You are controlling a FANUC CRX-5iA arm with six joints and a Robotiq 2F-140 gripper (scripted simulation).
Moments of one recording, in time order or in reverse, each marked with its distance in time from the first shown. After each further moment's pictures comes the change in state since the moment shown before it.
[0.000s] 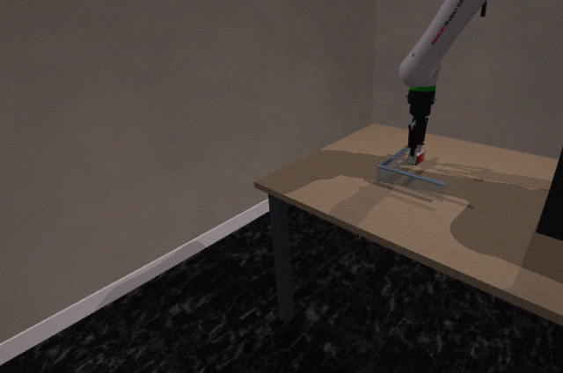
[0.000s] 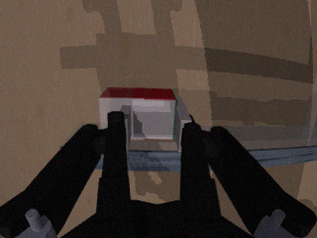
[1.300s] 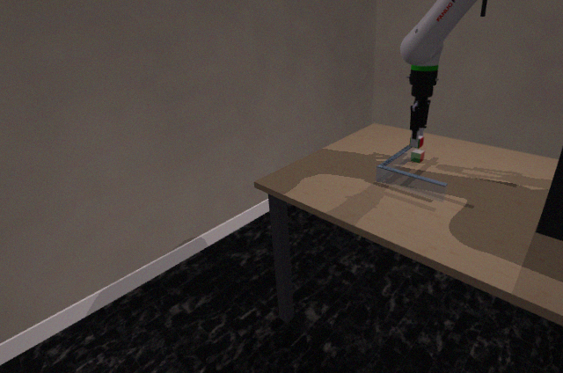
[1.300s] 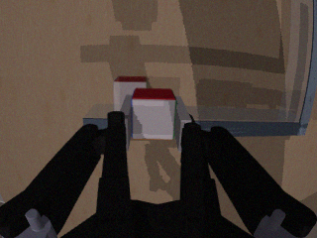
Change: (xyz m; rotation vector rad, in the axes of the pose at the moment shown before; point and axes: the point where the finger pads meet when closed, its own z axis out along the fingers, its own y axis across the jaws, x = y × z) arm 0.000 0.000 -0.071 0.000 0.001 0.000
